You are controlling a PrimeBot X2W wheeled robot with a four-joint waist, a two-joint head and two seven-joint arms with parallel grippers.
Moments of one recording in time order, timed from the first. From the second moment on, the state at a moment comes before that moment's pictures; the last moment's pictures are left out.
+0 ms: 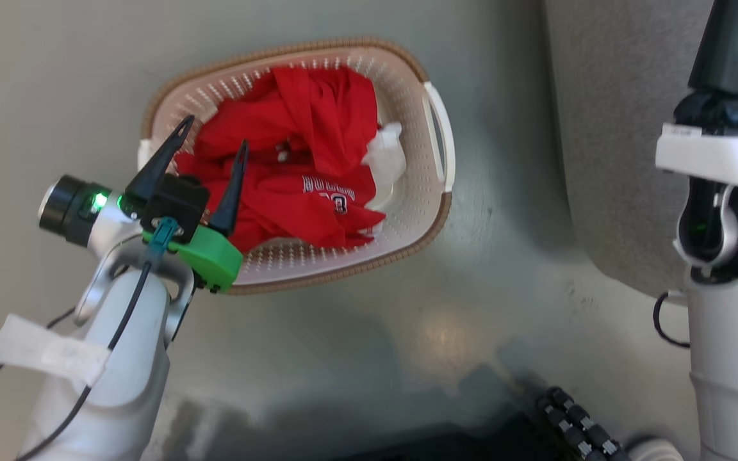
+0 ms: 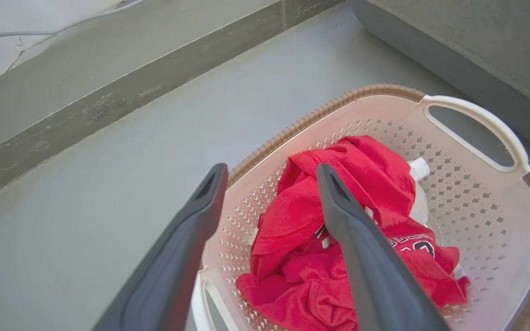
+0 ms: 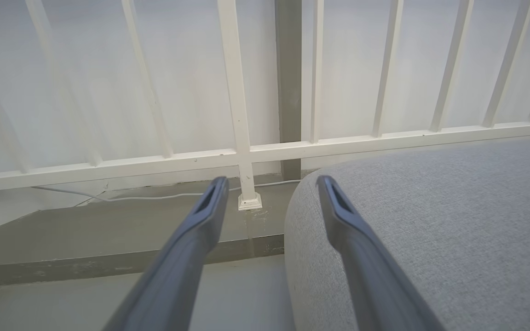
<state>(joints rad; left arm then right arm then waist) -0.53 0.12 -0.32 0.40 0.05 -0.10 -0.22 -0.45 -0.05 0.02 -0.15 0.17 -0.06 -0.26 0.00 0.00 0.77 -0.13</state>
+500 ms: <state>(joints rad) -0.68 0.15 -0.40 0.57 0.13 -0.12 -0.21 -0.53 -0.05 0.04 -0.15 0.20 -0.06 -0.26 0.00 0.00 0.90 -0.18</state>
